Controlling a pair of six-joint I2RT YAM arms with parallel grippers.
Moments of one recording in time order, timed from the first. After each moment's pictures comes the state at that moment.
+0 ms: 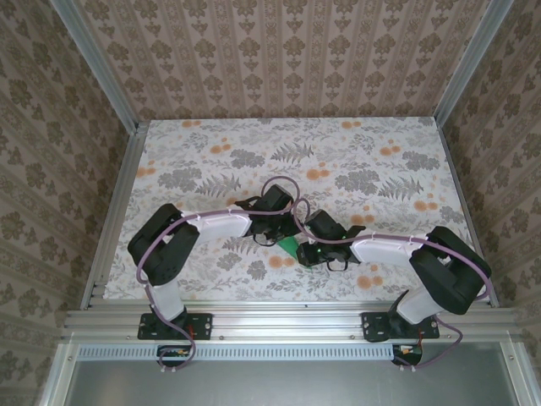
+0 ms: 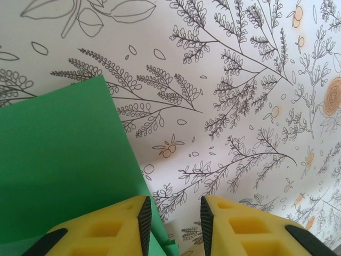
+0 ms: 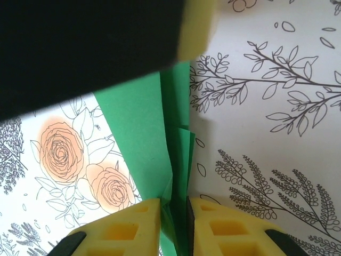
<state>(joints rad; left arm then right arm) -0.88 1.79 1.04 -0.22 0.21 -1.03 0.74 1.50 0.64 -0.19 -0.17 0.49</state>
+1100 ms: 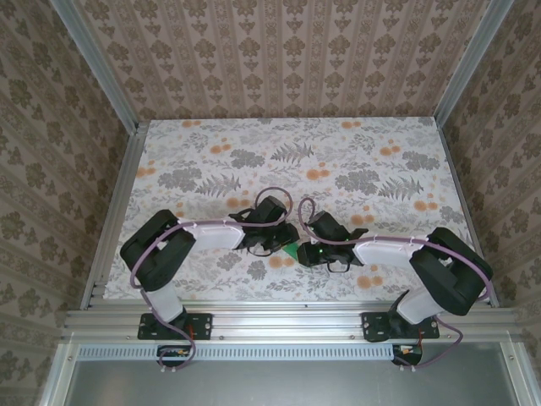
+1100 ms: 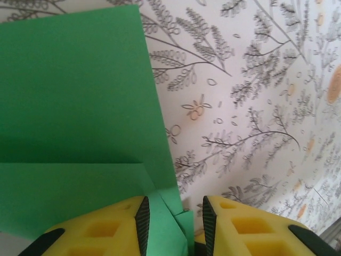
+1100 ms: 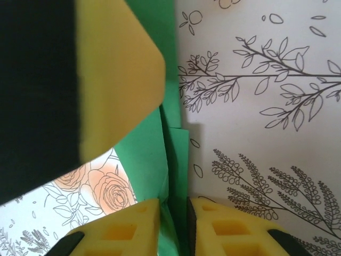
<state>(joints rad) -0.90 1.74 0.86 -0.05 0.24 -1.14 0.73 1.49 0.59 -0.12 -0.21 0.56</state>
